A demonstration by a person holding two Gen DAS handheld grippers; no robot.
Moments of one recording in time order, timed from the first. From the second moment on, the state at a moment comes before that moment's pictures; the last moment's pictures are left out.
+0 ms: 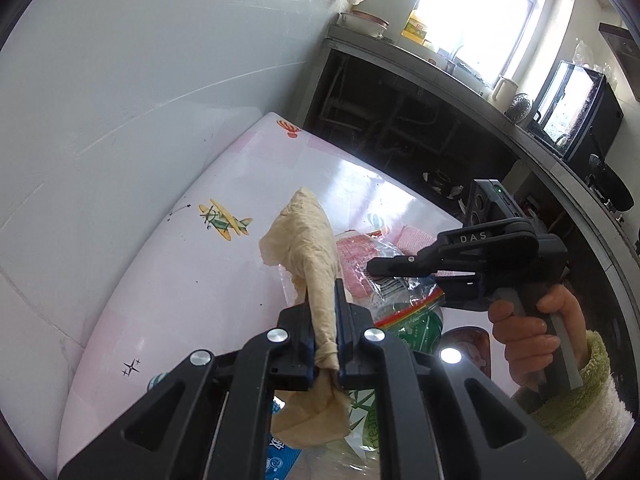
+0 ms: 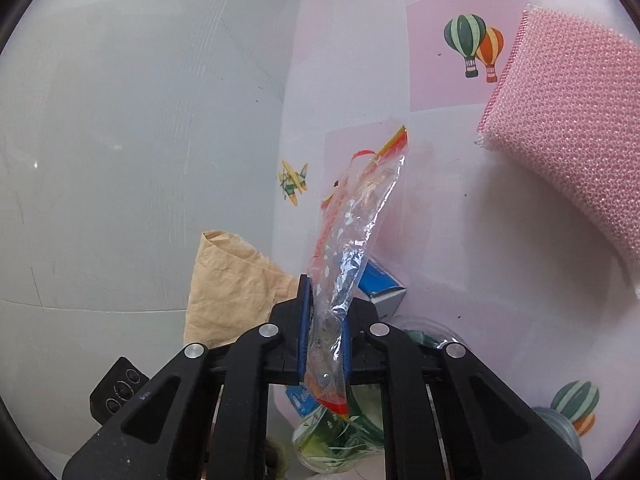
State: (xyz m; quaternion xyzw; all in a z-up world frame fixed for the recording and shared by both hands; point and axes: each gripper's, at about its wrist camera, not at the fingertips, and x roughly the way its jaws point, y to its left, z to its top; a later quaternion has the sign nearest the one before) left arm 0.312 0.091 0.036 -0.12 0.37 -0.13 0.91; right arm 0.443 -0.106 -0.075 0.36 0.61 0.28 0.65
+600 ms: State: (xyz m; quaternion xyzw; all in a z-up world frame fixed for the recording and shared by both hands) left arm 0.261 0.093 0.115 -0.12 0.28 -0.14 0.94; right arm 0.329 -0.187 -0.002 0.44 0.46 0.31 0.71
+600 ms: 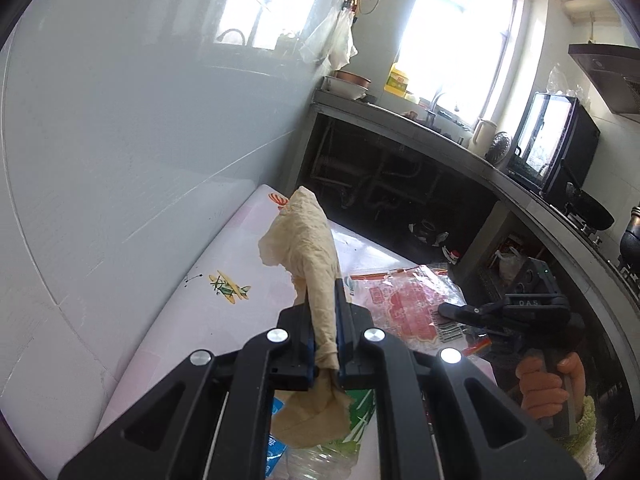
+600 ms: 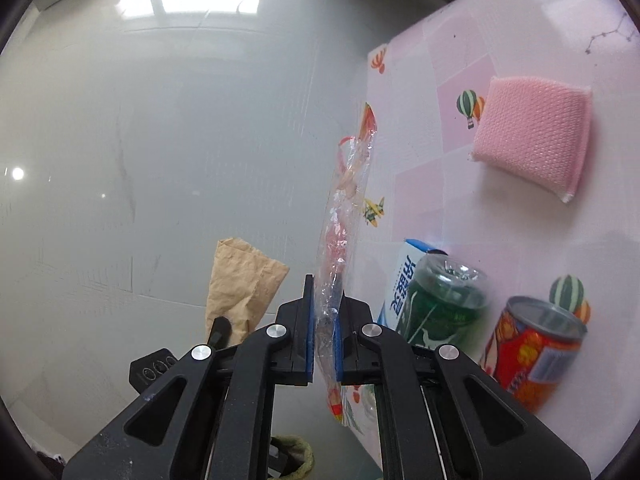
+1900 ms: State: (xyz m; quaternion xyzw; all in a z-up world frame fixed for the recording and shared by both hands) left arm 0.141 -0.325 0.046 0.09 0.43 -0.49 0.75; right arm -0.052 -0.456 -0.029 0.45 0.31 -0.22 0.81
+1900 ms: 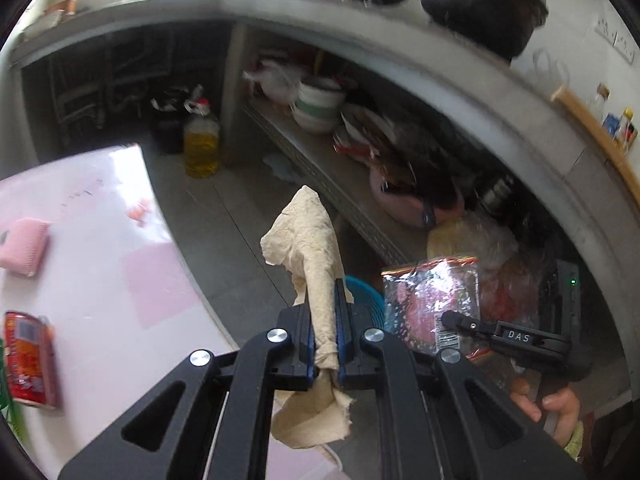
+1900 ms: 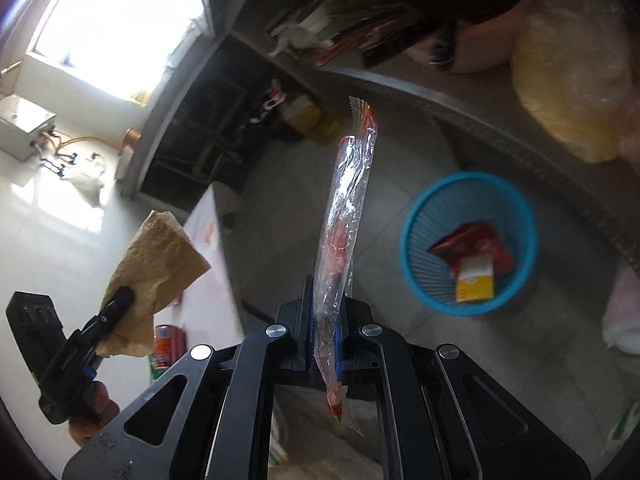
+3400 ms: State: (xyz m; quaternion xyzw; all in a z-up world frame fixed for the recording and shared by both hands) left arm 0.132 -0.431 -0.045 0.09 0.53 -0.52 0.66; right arm -0.054 -0.486 -0.120 0.37 0.37 -0.34 0.78
